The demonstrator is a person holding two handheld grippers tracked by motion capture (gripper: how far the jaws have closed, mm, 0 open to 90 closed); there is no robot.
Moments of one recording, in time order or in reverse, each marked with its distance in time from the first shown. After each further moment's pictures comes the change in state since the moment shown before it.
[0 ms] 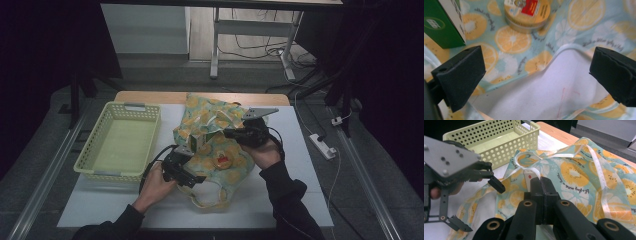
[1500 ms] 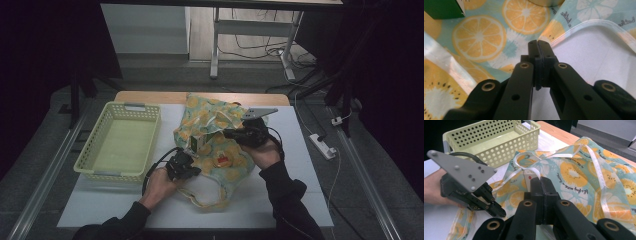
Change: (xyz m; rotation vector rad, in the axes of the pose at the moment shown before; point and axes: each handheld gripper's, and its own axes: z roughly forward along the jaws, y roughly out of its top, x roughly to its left) left arm 0.003 0.000 0.020 0.142 0.081 -0.072; right arm 0.000 0.000 0.001 0.002 0.002 -0.001
